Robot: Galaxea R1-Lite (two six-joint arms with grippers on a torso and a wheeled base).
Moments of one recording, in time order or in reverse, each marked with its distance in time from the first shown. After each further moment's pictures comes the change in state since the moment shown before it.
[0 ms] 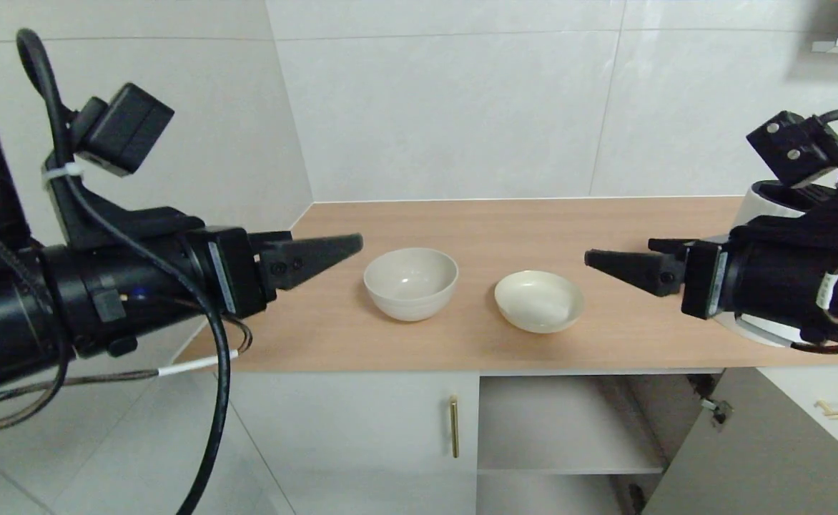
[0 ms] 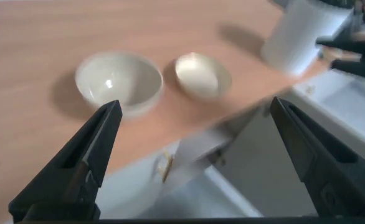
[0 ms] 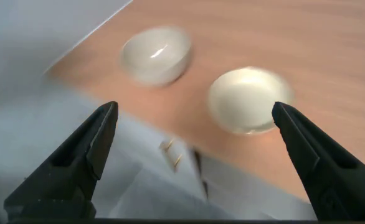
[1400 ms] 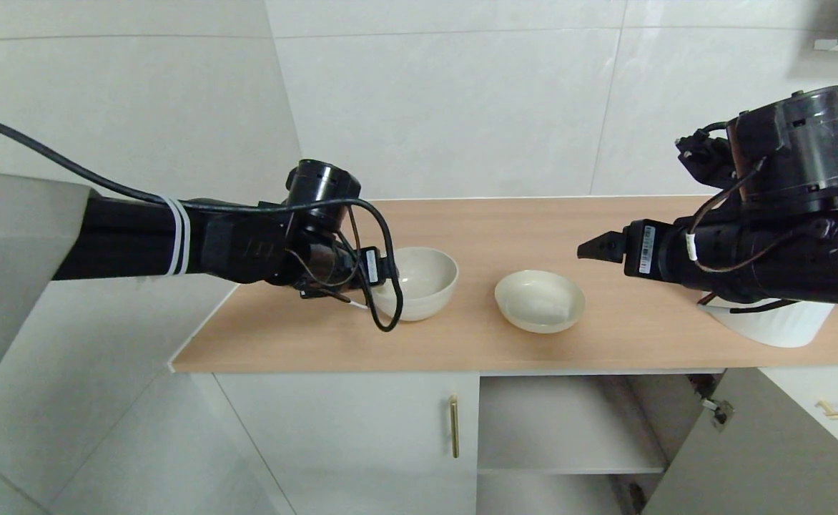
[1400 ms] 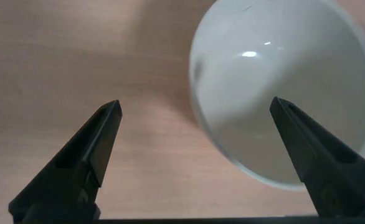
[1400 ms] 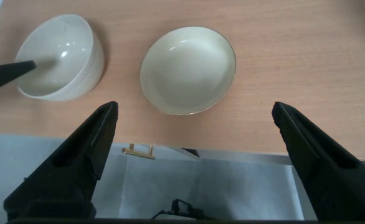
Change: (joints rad) left arm 0.084 0.726 -0.655 0.477 0.333 -0.193; right arm -0.030 0.216 -0.325 0.413 -0.259 0.264
